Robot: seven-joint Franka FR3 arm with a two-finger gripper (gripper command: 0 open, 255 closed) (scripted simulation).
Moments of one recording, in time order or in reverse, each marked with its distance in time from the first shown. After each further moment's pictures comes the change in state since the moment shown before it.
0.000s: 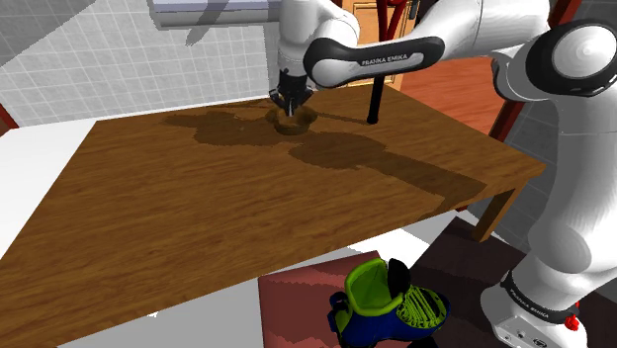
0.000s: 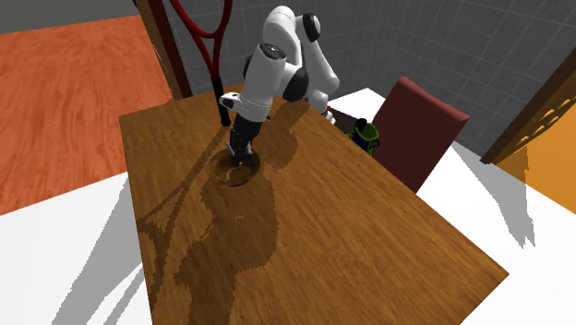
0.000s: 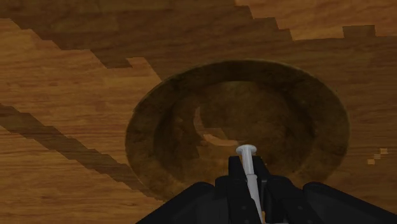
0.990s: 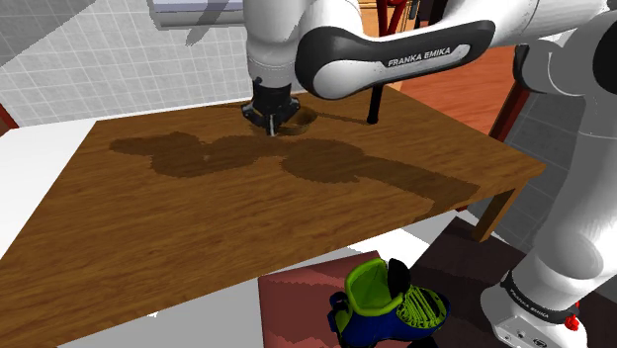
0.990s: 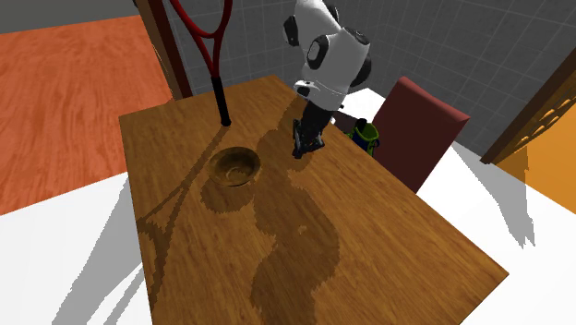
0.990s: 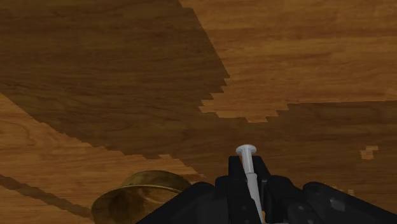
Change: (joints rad) arm 0.120 -0.177 0.114 -0.123 0.078 -0.114 0.239
